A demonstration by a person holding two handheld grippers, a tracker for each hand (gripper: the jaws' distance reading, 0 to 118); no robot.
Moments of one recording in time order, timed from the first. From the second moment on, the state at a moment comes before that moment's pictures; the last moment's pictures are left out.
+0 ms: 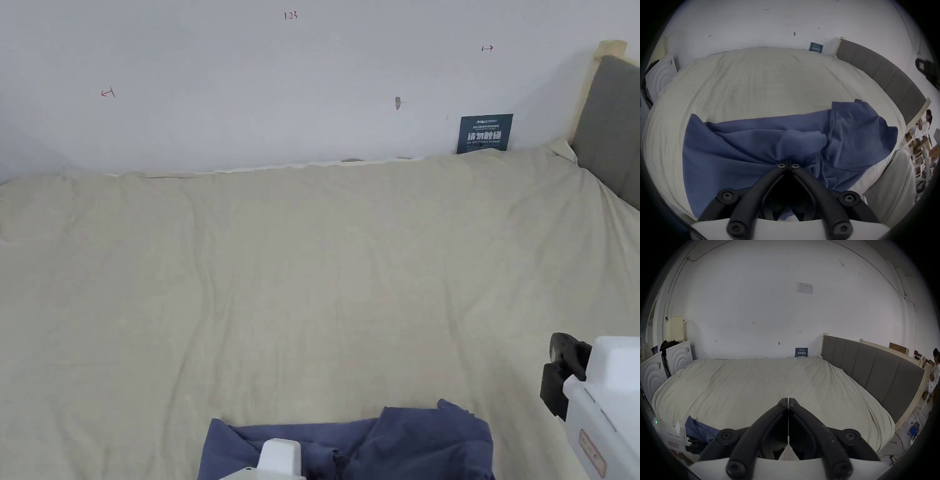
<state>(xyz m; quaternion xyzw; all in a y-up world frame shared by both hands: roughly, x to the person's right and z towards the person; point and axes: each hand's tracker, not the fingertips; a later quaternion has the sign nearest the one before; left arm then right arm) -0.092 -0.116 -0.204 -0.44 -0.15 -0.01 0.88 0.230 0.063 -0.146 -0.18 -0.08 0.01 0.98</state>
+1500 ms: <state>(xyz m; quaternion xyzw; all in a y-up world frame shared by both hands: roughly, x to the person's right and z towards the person) -0.264 -0.082 -0.219 -0.45 -0.12 0.23 0.85 0.213 0.065 -0.162 -0.19 -0.06 0.01 0.98</state>
